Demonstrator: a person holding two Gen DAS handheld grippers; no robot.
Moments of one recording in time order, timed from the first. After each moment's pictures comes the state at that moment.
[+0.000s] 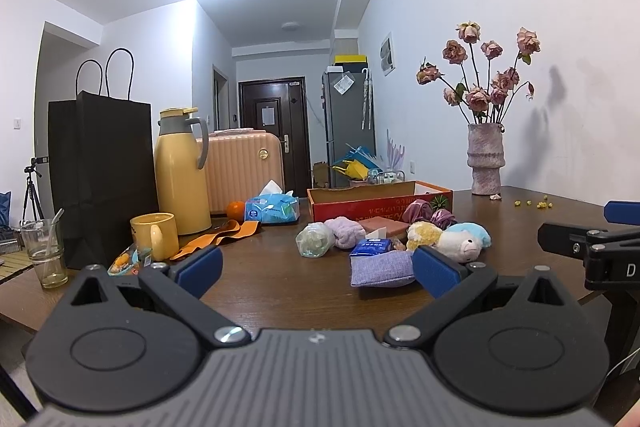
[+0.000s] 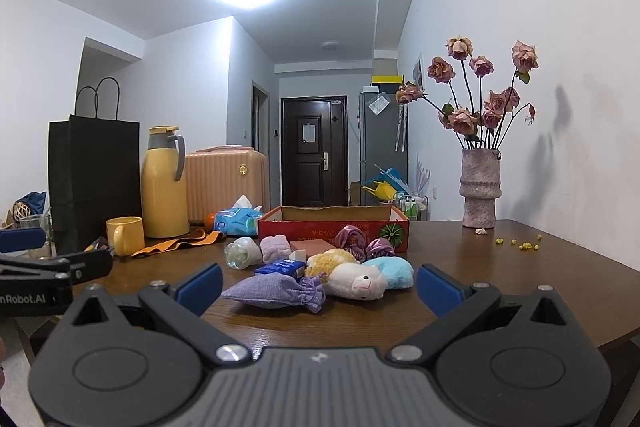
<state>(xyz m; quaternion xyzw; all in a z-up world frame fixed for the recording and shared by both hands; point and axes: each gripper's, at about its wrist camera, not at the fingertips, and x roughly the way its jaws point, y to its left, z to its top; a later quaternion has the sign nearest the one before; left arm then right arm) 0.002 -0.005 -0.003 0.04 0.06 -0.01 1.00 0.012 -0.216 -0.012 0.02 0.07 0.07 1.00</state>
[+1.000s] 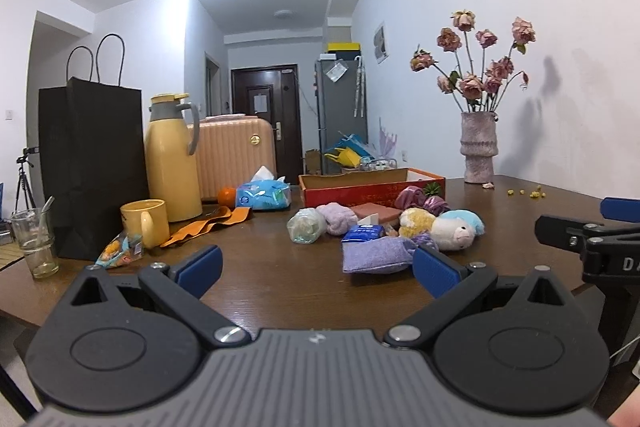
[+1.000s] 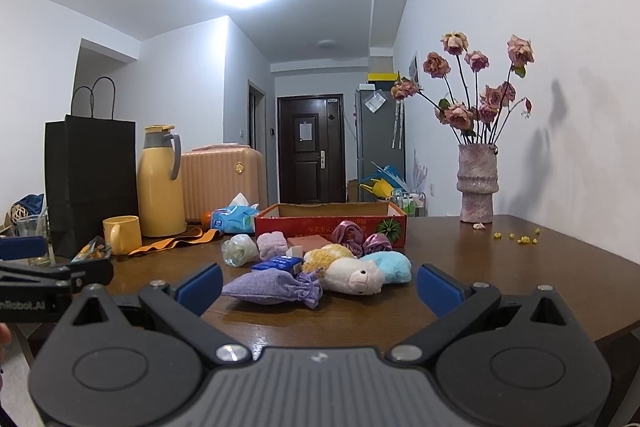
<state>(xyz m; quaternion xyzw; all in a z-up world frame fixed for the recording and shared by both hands) 0.006 -0.005 -0.009 0.04 0.08 -0.02 1.00 0.014 -0.220 -0.019 0.03 0.07 0.07 1.00</state>
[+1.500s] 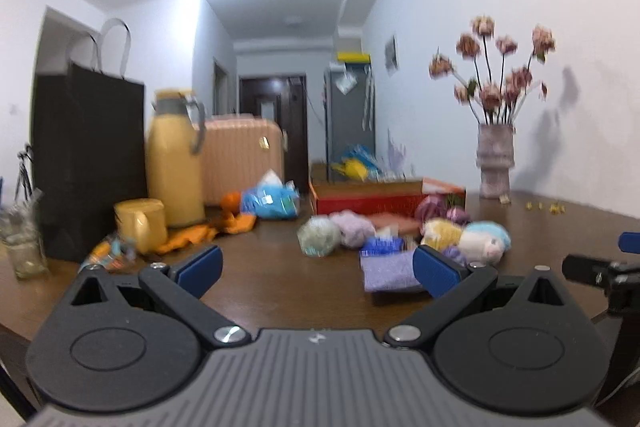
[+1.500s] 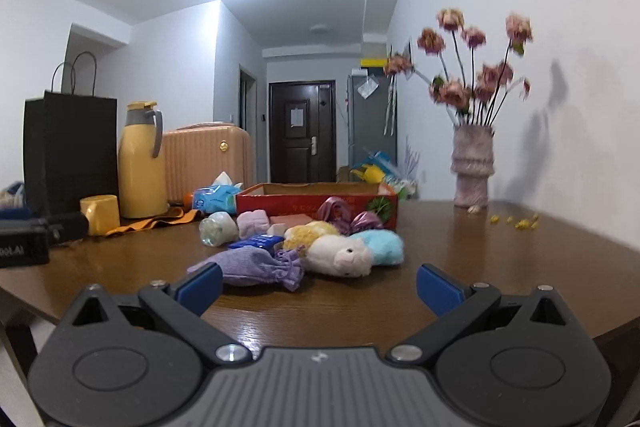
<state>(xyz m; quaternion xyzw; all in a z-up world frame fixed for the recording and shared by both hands) 0.065 0.013 -0.026 0.02 0.08 -0.02 1.00 0.060 -0.226 -0.048 0.03 0.09 0.06 0.99</state>
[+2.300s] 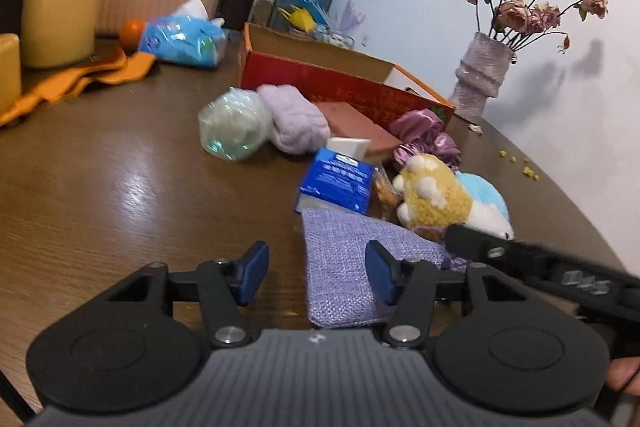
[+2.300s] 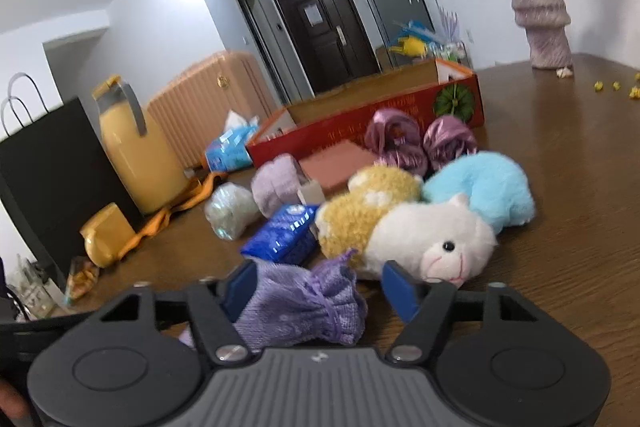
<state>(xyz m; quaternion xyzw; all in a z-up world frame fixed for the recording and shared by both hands) 0.274 0.016 -0.050 -0.12 0.32 -0.14 0.93 0.272 -0.216 -0.058 0.17 0.28 0.14 0.93</state>
